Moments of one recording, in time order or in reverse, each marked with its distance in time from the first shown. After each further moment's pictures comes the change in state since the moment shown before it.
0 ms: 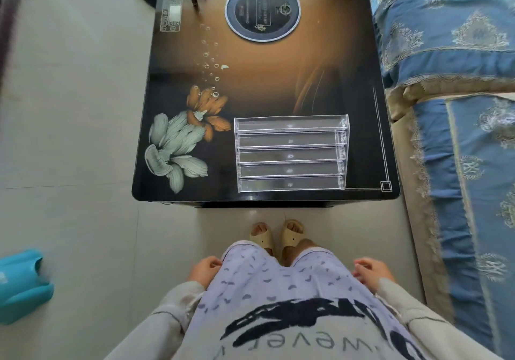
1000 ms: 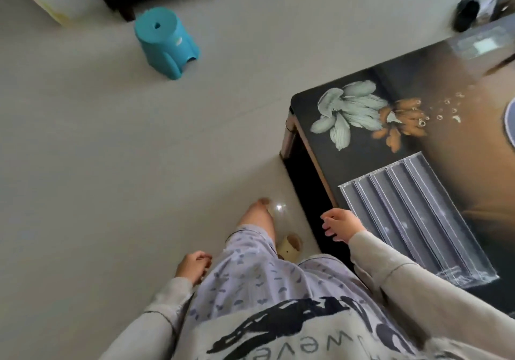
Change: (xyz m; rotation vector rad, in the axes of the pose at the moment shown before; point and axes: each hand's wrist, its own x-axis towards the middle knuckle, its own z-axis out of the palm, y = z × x) left_hand -0.084 -0.071 0.210 -1.304 0.389 -0.497; right_hand -0.008 -0.195 0.106 -1.033 -0.455 -0.714
